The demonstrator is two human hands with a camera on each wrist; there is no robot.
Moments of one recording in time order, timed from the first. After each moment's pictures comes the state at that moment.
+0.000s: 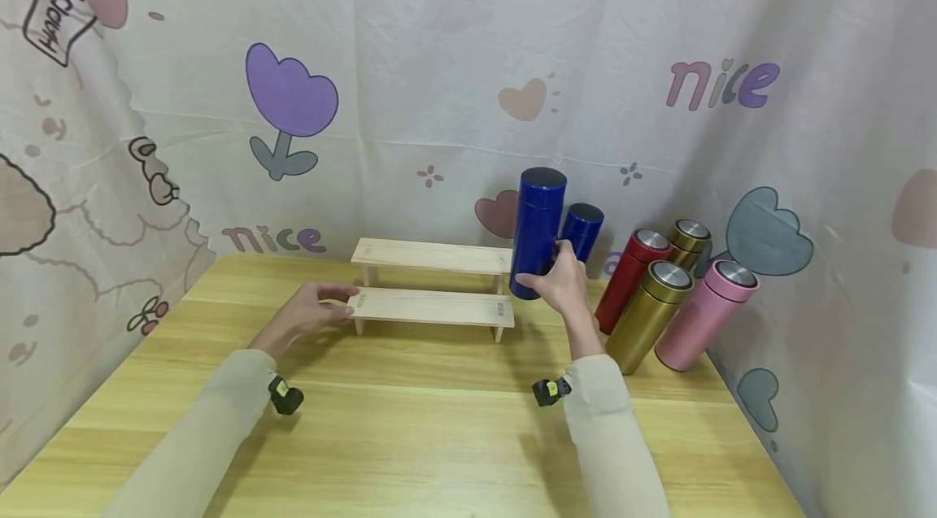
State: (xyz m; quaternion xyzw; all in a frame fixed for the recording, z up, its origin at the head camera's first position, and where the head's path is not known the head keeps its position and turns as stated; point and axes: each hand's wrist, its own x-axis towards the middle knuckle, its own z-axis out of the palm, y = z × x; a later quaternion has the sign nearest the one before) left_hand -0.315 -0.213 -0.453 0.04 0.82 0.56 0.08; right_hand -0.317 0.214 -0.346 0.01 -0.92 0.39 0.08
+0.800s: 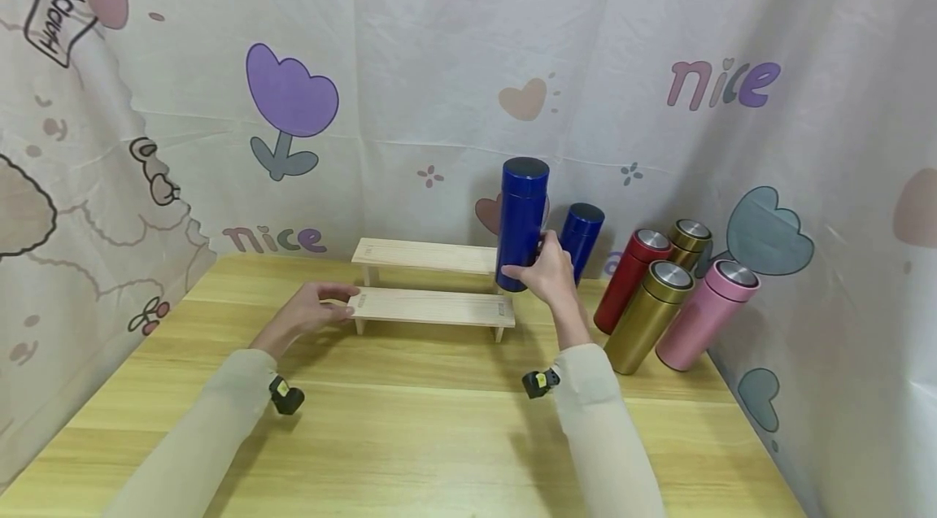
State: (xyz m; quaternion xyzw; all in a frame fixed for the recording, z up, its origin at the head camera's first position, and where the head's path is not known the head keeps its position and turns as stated) left_hand -0.314 -0.212 -0.453 0.04 0.82 0.56 0.07; right_hand -0.323 0.192 -0.336 0.04 -0.91 0.39 0.08
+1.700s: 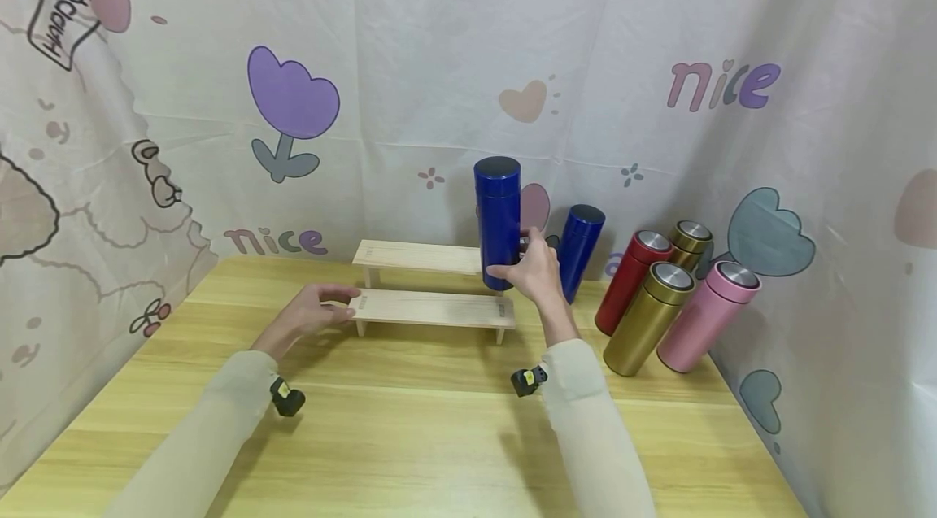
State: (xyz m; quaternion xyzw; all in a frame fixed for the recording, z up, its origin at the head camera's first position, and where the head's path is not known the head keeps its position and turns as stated) left_hand -0.312 -0.212 -0.452 0.04 0.82 0.56 0.07; right_hand -0.327 0.174 -0.338 0.08 -0.90 0.42 0.09
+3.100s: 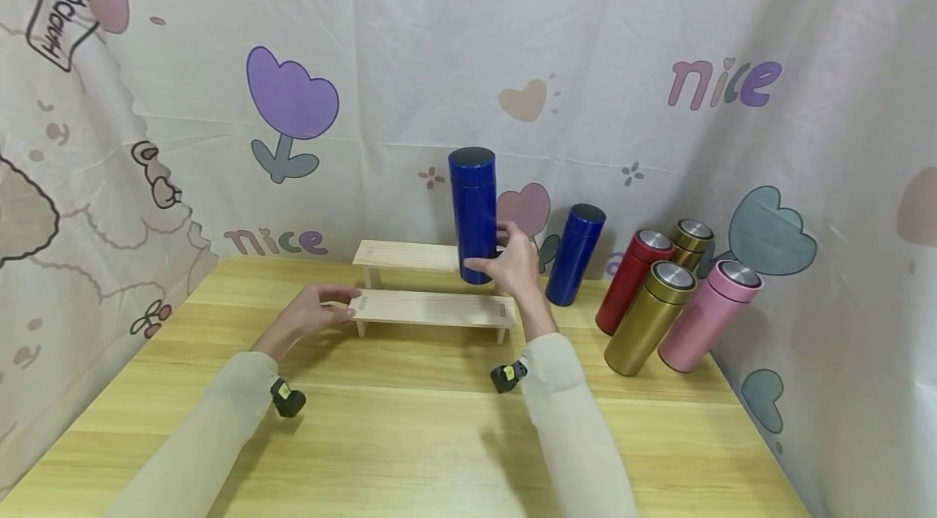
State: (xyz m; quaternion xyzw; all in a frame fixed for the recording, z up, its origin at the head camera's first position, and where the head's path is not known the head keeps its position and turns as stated) left_hand -0.312 -0.211 -0.452 0.04 0.83 0.55 0.07; right_hand -0.334 0.143 -0.339 0.10 -0.86 0.49 0.09
